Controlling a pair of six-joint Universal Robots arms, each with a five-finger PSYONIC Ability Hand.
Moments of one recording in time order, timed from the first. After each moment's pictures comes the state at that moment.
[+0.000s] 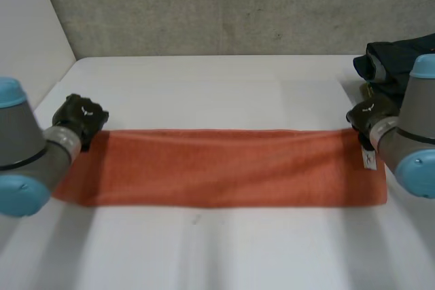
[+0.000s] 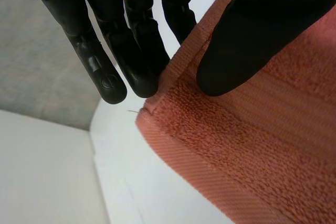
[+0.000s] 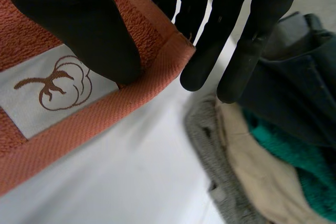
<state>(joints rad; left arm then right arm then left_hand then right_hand) 4.54 -2.07 -1.51 3.30 -1.53 4.02 1.81 -0.96 1.27 0.09 1.66 2.38 1.16 1.20 1.20 1.20 0.97 1.12 1.17 1.19 1.20 0.99</state>
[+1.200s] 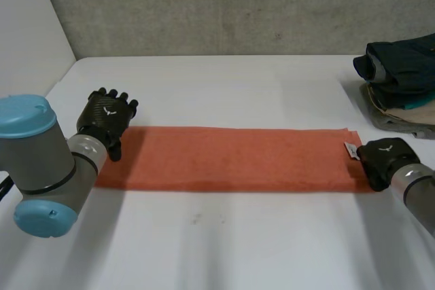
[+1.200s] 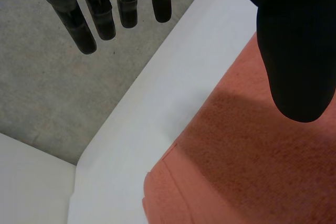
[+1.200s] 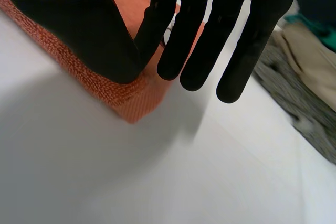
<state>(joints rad) 4.39 -2.00 -1.64 3.45 -1.58 3.79 1.64 -1.14 1.76 -0.13 1.47 2.58 0.19 0.20 0.21 0.20 0.05 1.12 1.17 1.18 1.19 0.98</state>
